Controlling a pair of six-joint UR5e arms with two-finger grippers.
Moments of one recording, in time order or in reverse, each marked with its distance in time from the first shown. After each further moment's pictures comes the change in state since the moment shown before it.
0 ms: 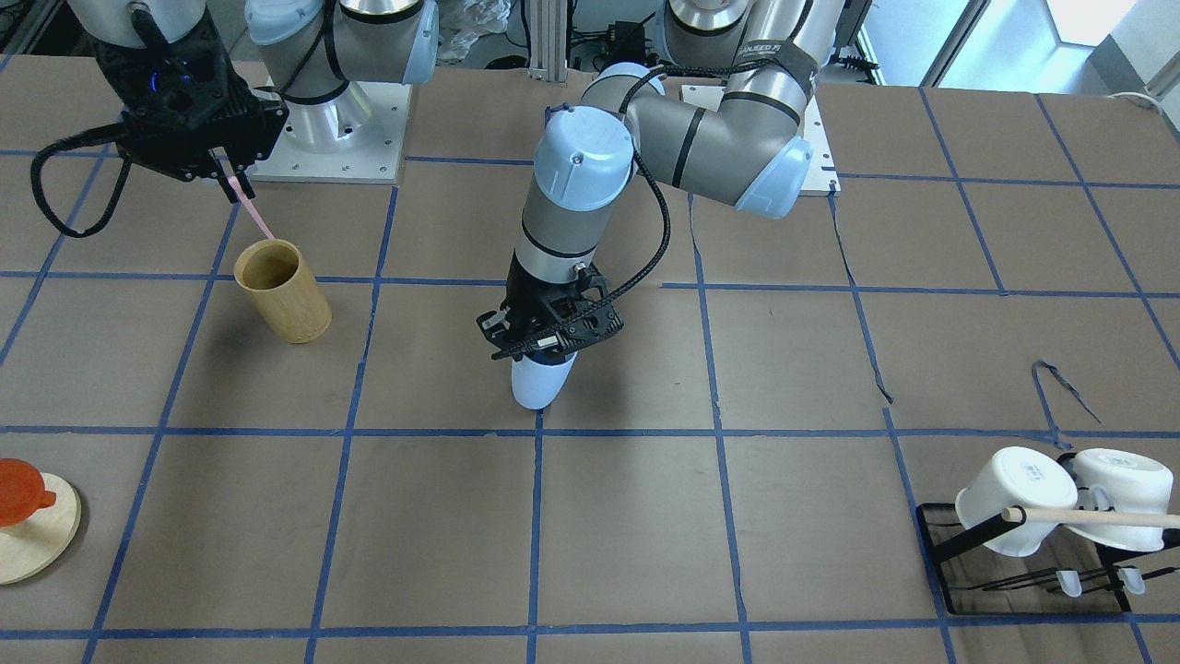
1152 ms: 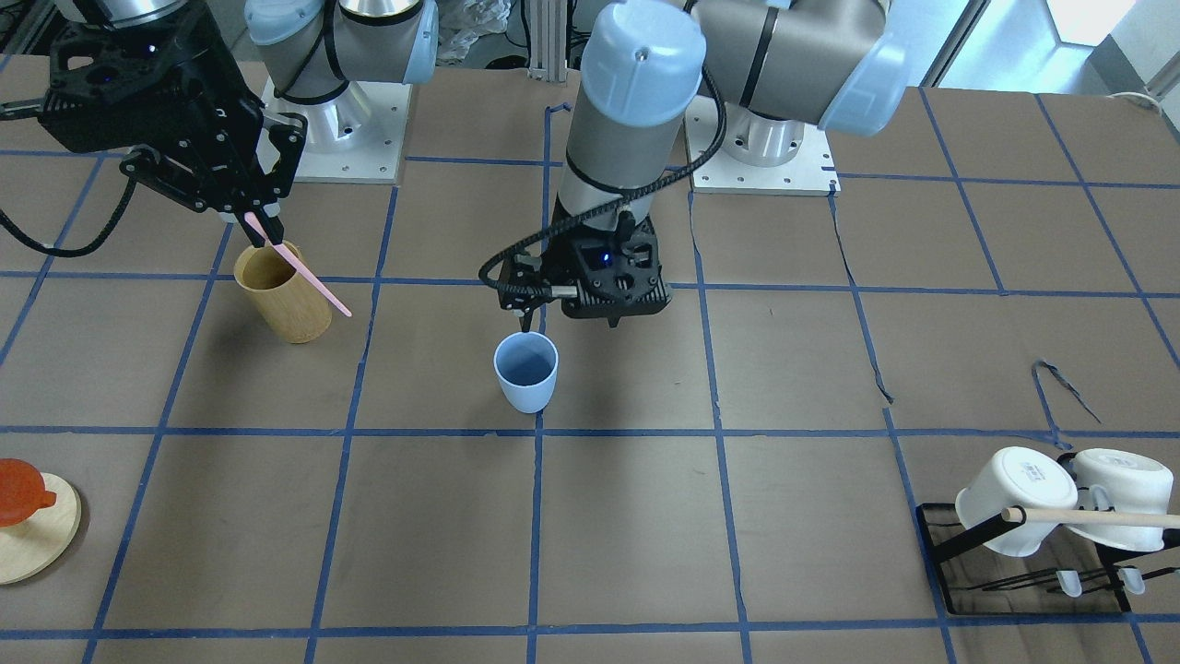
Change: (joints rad) left arm 0.088 0.145 0.190 -0.343 0.066 0.471; right arm 0.014 0.025 -0.001 -0.268 0.198 0.300
